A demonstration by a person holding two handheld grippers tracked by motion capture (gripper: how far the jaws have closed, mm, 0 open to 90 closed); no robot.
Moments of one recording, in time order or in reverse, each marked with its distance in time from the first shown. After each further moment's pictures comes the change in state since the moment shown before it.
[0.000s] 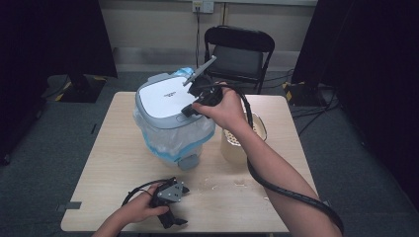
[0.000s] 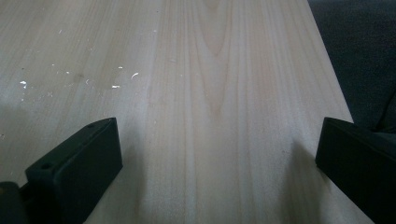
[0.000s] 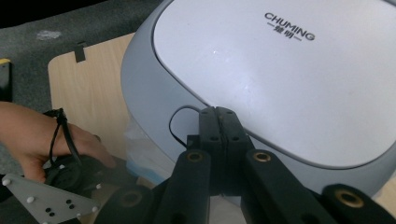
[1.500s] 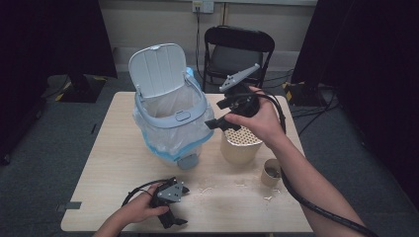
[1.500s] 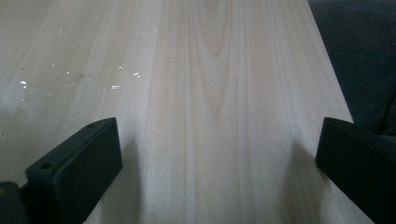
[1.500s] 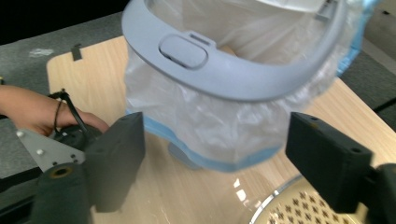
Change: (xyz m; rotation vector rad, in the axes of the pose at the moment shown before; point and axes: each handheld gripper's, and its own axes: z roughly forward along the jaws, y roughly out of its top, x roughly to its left) left arm 0.000 0.000 0.000 0.003 0.002 0.002; right arm -0.003 -0.062 -0.057 -0.094 -0.064 0.037
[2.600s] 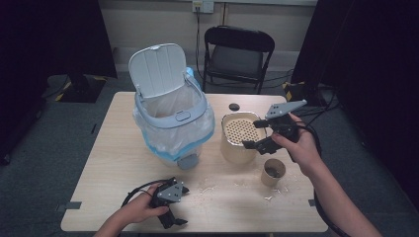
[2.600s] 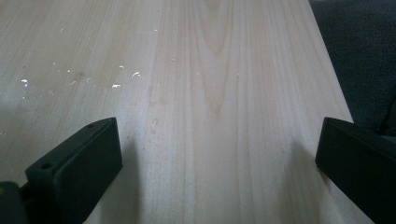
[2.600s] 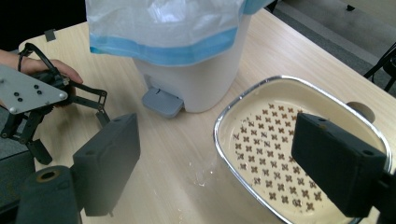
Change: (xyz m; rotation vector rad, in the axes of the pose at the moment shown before) left arm 0.000 0.000 0.000 0.006 0.009 0.001; right arm -0.020 -0.119 -0.031 -0.088 -0.060 0.075
